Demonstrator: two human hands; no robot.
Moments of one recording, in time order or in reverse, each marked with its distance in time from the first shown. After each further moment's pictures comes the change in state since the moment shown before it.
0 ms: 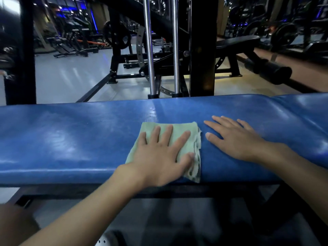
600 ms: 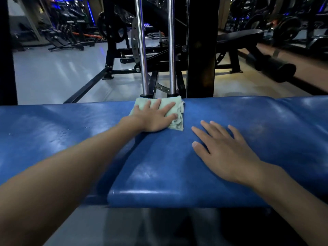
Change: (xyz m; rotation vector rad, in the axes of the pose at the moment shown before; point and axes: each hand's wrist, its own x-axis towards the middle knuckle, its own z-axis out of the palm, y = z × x) left_hand 0.173 -0.060 -0.011 -0.074 -0.063 -0.129; right_hand 0.015 -0.020 0.010 0.003 0.059 -0.055
